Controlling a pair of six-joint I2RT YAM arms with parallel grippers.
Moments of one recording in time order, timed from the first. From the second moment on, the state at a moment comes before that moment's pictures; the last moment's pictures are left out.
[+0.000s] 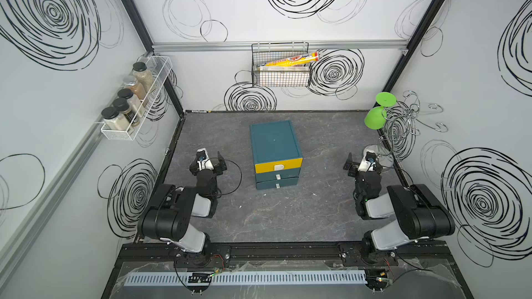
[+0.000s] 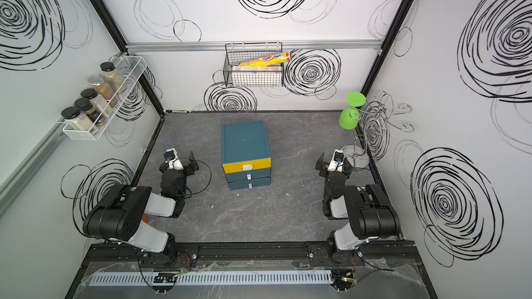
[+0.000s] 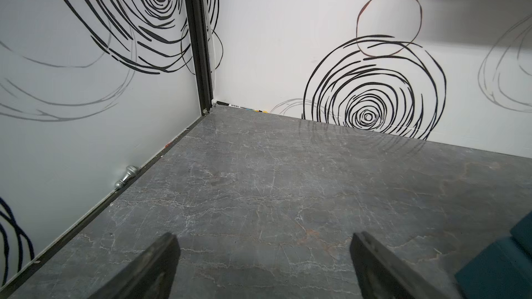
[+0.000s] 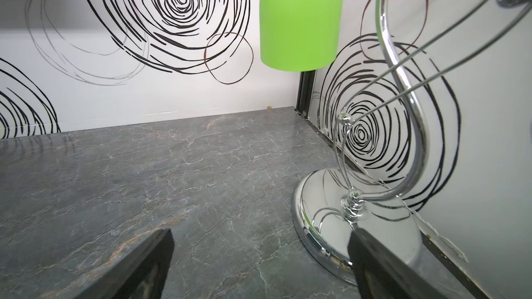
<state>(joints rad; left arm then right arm) -0.06 1.55 0.20 1.25 -0.34 -0.11 0.08 1.53 0.15 1.31 0.34 0.04</state>
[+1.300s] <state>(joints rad) -0.37 1.03 1.09 -0.09 0.07 -0.13 0.39 0.56 0.33 0.43 -0.19 0.92</state>
